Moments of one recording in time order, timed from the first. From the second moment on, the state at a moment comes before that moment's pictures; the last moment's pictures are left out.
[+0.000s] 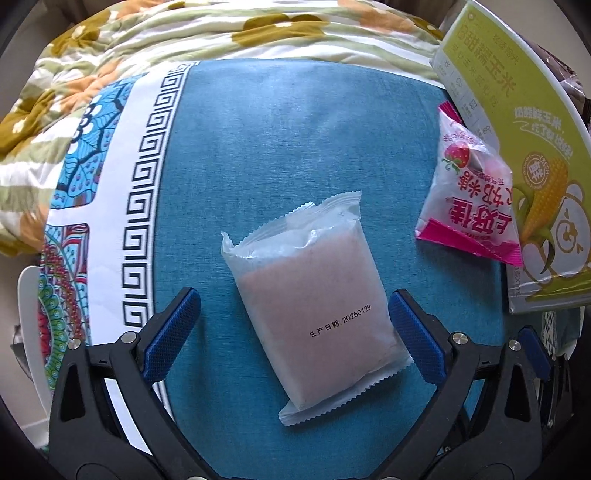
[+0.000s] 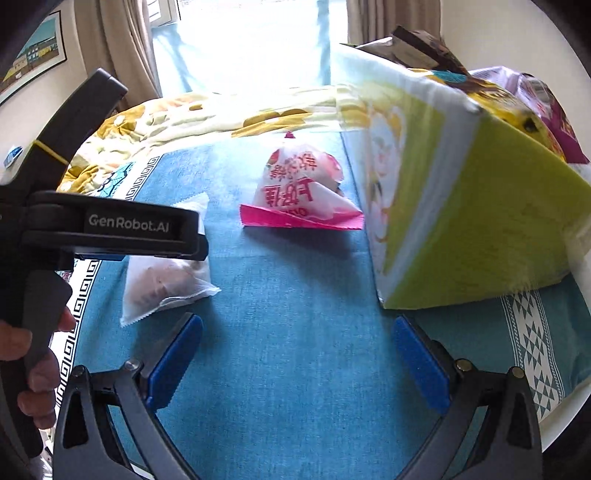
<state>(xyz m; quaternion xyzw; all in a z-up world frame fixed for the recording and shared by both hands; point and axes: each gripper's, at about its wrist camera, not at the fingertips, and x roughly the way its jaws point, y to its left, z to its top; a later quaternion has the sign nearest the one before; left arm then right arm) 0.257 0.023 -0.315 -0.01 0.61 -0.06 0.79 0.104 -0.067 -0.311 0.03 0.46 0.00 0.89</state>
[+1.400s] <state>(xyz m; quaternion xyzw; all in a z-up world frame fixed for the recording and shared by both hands) 0.272 0.109 -0.313 -0.04 0.60 -0.05 0.79 0.244 -0.044 -0.320 0.04 0.45 -0.13 0.88</state>
